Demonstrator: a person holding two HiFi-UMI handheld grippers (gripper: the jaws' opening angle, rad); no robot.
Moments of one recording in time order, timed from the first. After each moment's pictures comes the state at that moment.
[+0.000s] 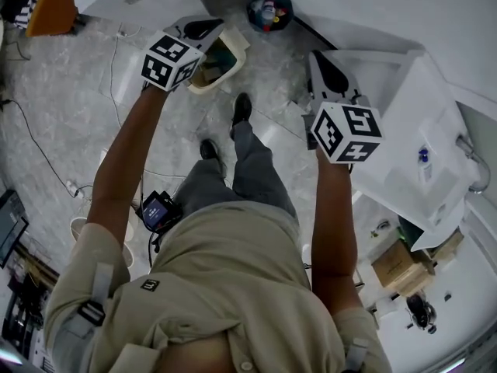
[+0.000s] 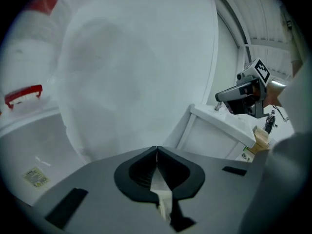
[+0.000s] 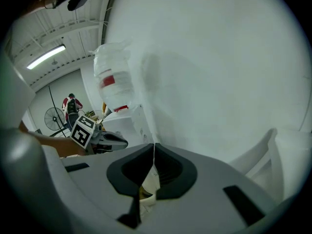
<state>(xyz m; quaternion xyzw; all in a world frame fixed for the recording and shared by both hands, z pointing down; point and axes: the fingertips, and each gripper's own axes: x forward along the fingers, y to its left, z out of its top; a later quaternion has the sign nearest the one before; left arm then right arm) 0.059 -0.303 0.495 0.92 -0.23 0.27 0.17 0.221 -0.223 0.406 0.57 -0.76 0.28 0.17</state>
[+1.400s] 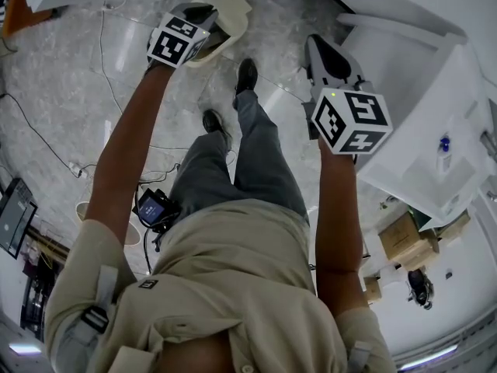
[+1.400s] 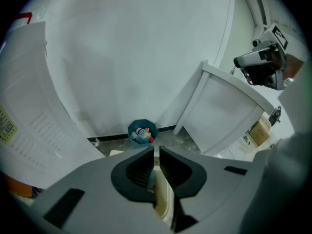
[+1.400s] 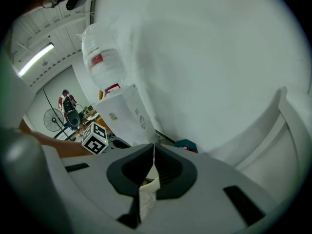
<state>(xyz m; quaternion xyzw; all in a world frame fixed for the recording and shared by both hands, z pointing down) 0.045 -0.273 0.686 0.85 -0.22 0.42 0.21 0.221 -0.205 0.525 0.55 -0.74 0.35 0.20</state>
